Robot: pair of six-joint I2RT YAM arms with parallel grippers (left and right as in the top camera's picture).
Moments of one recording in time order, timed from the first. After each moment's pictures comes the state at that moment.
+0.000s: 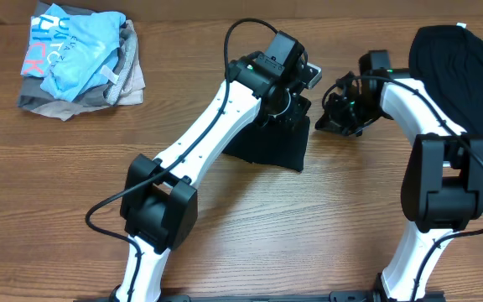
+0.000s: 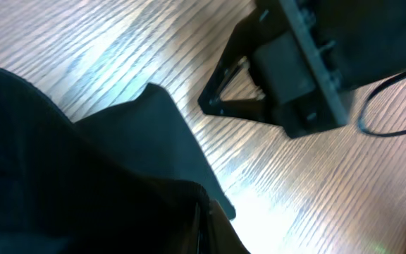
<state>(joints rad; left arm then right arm) -0.61 2.16 1.99 -0.96 0.33 -0.03 0.01 2.09 1.53 -0.90 -0.56 0.29</state>
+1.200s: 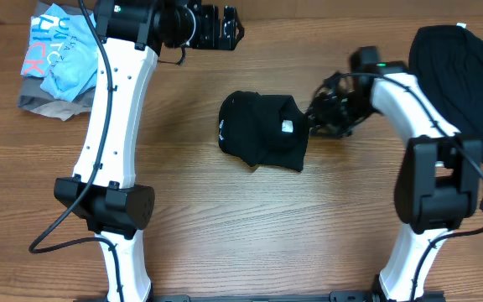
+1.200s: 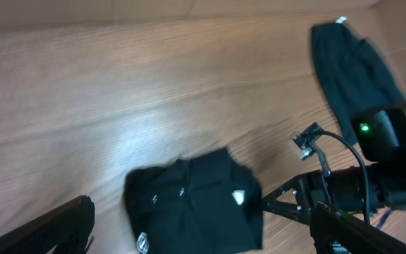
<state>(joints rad) -0.23 2.13 2.49 -1.26 0.39 -0.18 0.09 2.09 1.59 -1.03 -0.63 0.29</state>
